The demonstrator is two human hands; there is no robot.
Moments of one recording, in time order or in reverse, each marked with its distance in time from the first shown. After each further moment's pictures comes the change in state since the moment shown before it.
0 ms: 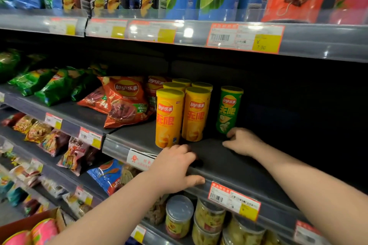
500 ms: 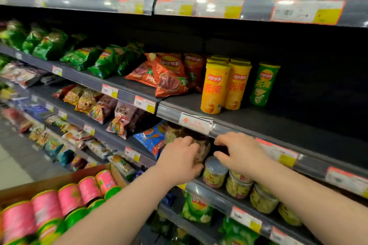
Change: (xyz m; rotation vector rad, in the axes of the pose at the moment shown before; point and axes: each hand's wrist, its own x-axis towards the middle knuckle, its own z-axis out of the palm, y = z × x) left_hand -0.142 -0.031 0.018 -0.045 0.032 -0.159; right_hand -0.178 -0.114 0.063 -0.295 0.011 -0.466
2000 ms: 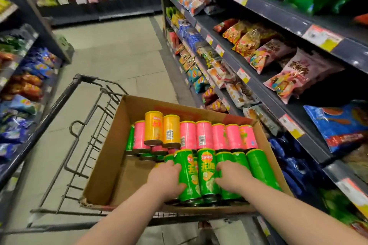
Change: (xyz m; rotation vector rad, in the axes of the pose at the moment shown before) left_hand -0.350 -0.243 0.074 -0.159 -0.611 -1.055; right_hand 0.077 -0.375 0.254 -0.023 -0.746 -0.513
